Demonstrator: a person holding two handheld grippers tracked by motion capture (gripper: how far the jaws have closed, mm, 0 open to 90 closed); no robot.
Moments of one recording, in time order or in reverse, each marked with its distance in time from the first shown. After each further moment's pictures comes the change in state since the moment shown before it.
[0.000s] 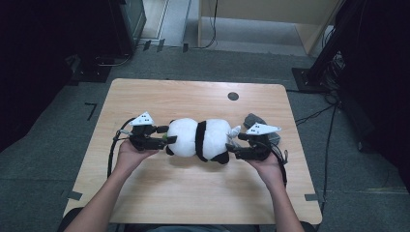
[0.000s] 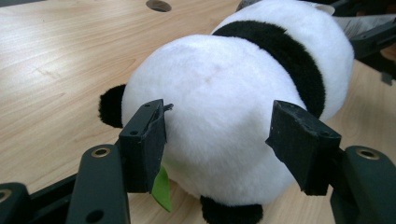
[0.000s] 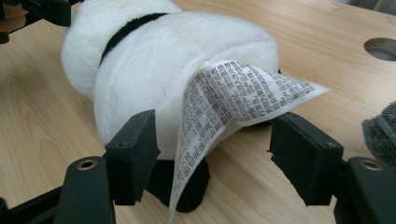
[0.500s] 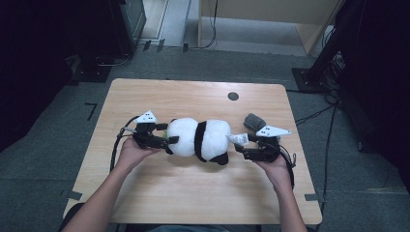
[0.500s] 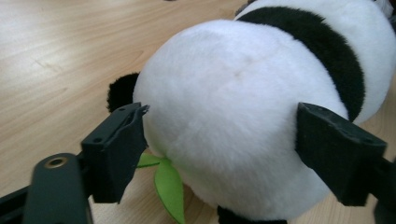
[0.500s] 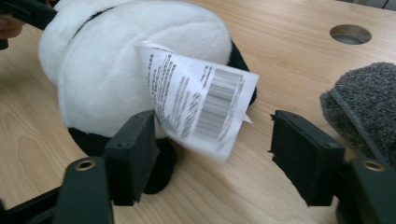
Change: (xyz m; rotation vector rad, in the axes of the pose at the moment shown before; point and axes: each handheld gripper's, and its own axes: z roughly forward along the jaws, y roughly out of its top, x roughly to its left) left arm 0.020 -0.007 0.018 0.031 -0.013 -0.032; right arm -0.019 -0.016 -0.013 -0.021 -0.040 0.051
